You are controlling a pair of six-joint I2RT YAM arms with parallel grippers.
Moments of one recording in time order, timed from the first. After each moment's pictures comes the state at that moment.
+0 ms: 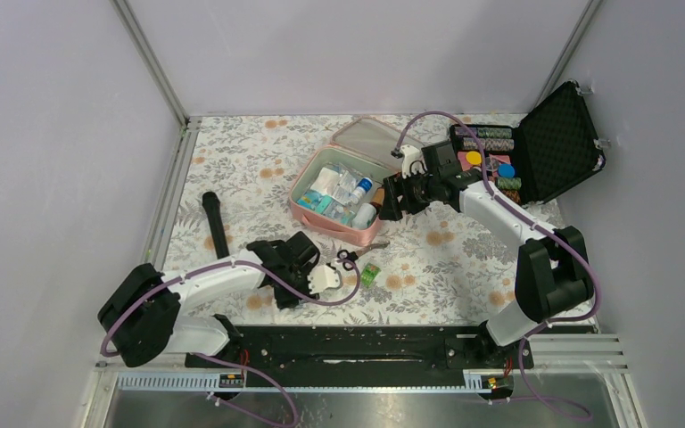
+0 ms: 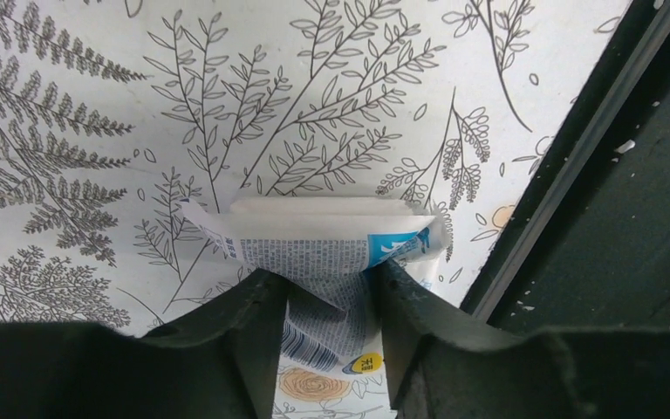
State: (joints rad) left arm -0.82 1.29 0.63 -0.70 0.14 0.55; right arm 0.38 1.58 1.14 -0.46 -0.52 0.02
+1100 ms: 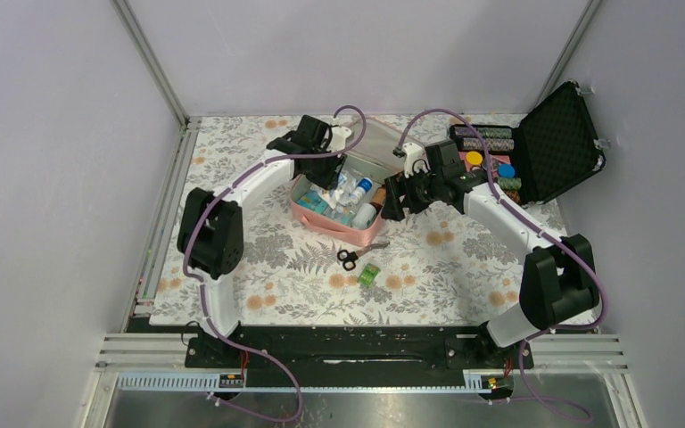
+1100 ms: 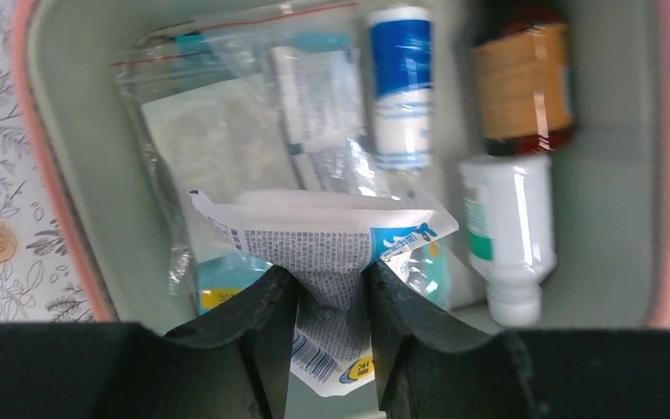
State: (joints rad) left arm -0.47 1.90 1.58 -0.58 0.24 0.14; right arm 0.38 1.53 1.14 -0.48 -0.51 -0.02
